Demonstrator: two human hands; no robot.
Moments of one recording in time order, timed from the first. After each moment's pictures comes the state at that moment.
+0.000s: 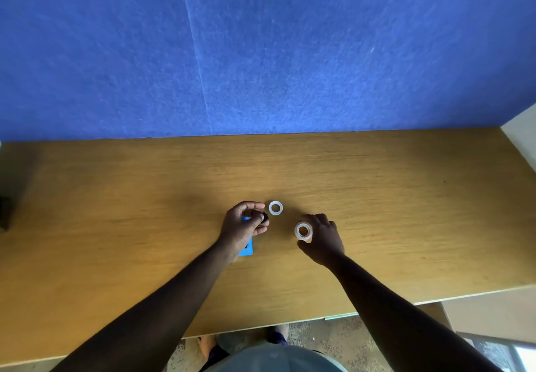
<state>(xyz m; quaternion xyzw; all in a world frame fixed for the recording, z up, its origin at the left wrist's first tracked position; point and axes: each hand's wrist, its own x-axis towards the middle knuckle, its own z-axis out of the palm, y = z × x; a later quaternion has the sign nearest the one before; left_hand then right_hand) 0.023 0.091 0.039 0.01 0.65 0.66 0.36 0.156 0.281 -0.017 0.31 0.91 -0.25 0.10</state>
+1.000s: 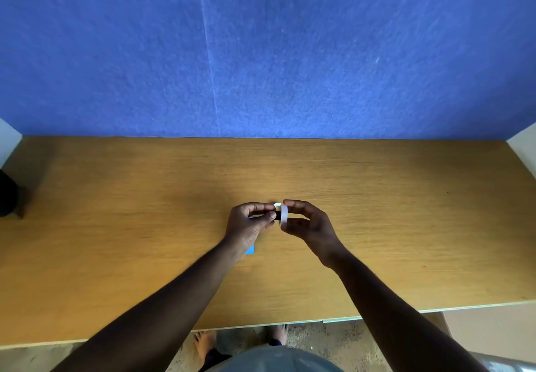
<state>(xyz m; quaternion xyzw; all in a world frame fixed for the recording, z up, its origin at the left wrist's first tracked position) 0.038 0.095 0.061 0.02 0.64 0.70 0.33 0.142 0.251 0.059 0.20 0.67 -0.71 -0.03</state>
